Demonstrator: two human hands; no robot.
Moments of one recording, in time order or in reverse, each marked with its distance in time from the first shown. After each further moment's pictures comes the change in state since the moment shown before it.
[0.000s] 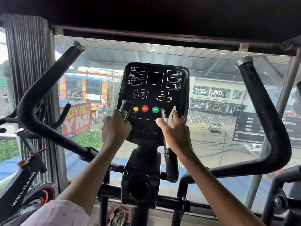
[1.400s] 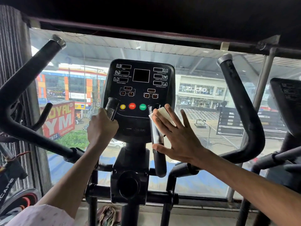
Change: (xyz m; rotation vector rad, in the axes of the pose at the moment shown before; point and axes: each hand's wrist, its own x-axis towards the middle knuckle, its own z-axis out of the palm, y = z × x) left_hand -0.005 0.003 -0.007 -0.040 -0.013 -0.029; right_hand 0.003 0.063 -0.057 -1.122 -0.063 -0.820
